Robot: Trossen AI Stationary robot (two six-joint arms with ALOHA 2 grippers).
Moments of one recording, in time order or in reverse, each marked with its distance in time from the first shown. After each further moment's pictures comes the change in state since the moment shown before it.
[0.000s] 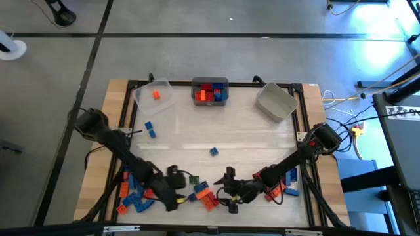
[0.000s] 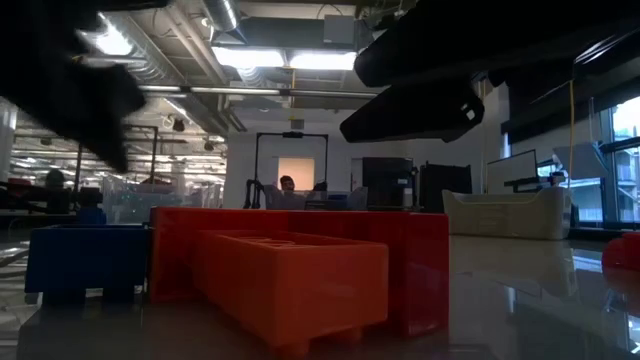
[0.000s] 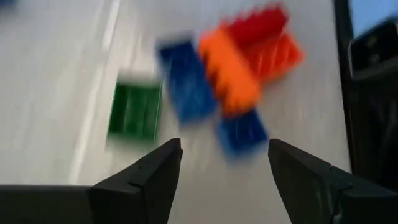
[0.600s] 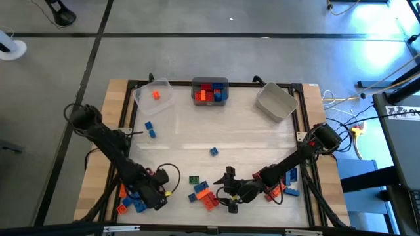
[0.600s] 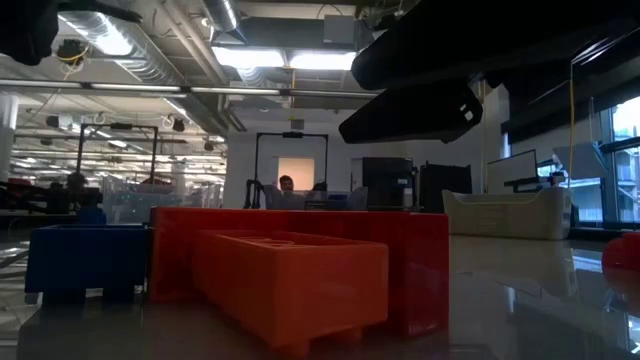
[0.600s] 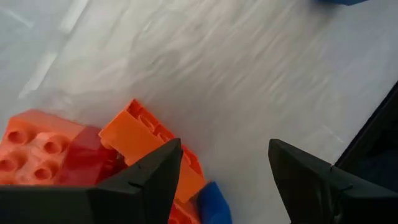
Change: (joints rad) left arm -0.115 -0.090 0.000 -0.377 0.208 -0.634; right arm 0.000 0.000 0.000 0.000 0.000 0.000
